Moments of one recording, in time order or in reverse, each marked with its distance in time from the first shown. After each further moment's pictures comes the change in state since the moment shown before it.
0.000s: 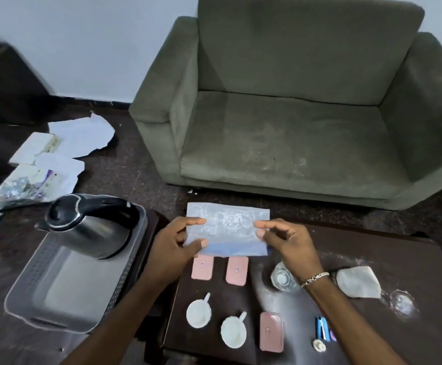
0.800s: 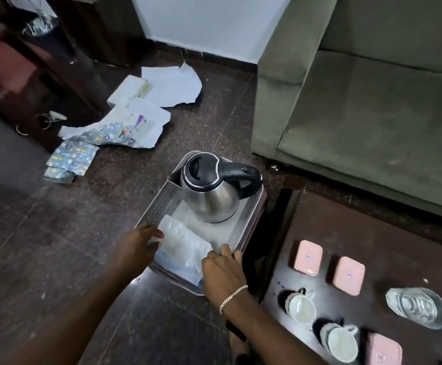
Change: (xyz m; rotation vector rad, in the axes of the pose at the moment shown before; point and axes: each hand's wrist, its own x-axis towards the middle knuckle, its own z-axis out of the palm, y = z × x) left_hand -0.092 -0.176 -0.320 0.803 0.206 -0.311; right_hand -0.062 0.086 0.395 -1.268 -0.680 -0.276
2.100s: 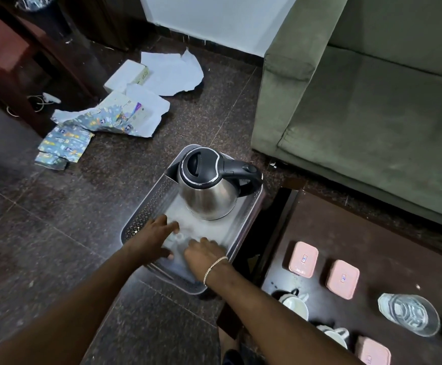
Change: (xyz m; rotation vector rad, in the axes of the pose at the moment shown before) left_hand 0.039 0.001 0.035 0.311 -0.437 0.208; right_hand 0.060 0.000 0.009 -0.120 -0.263 -0.240
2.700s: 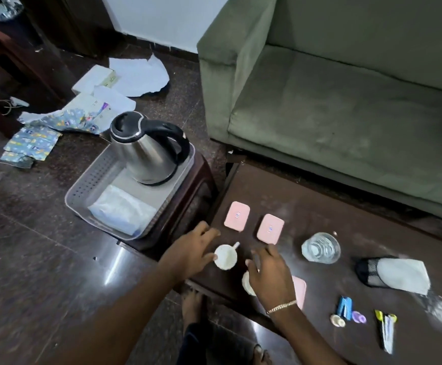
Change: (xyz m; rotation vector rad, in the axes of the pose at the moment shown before) left_hand -0.051 0.279 0.097 -0.154 0.148 0.206; right_hand -0.308 0.130 0.092 0.487 0.540 0.605
